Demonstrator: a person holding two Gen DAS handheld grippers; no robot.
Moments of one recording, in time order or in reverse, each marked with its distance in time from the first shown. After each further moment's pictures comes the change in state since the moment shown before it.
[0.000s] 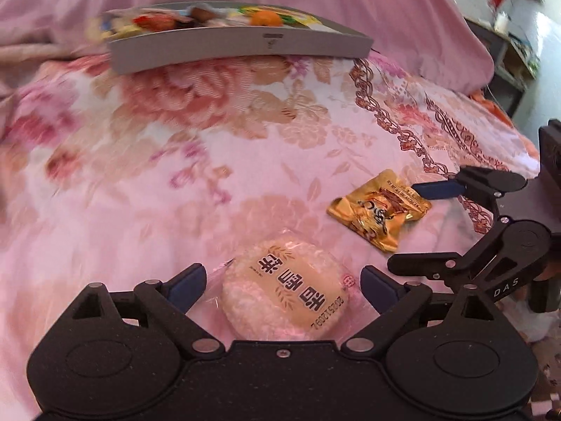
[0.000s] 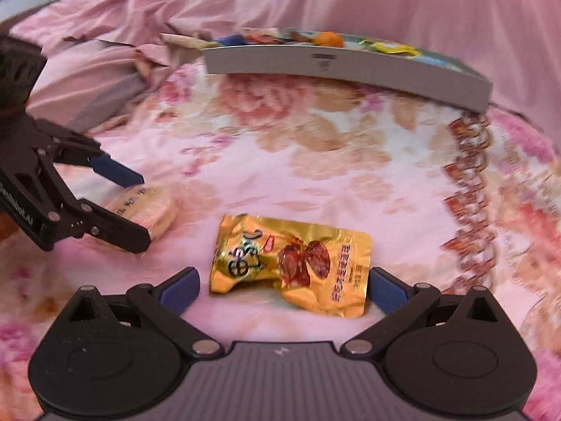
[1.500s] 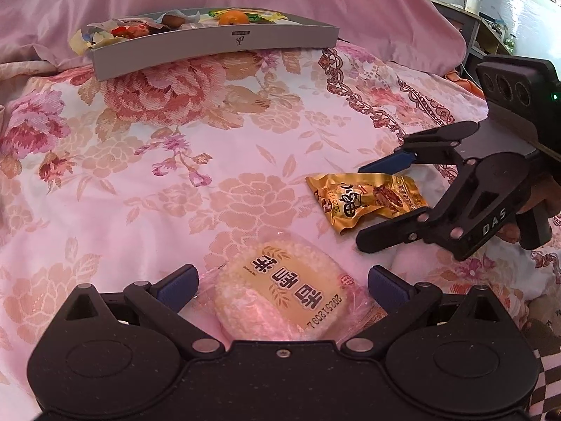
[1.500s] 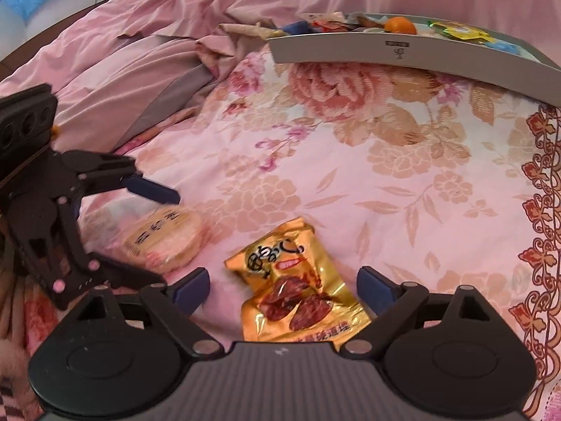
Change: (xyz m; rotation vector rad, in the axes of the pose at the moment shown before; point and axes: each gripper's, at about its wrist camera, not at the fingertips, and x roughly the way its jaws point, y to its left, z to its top) left arm -0.004 -0.010 -0.020 0.121 -0.006 -0.043; right arm 0.004 -0.001 0.022 -0.017 0.076 0.243
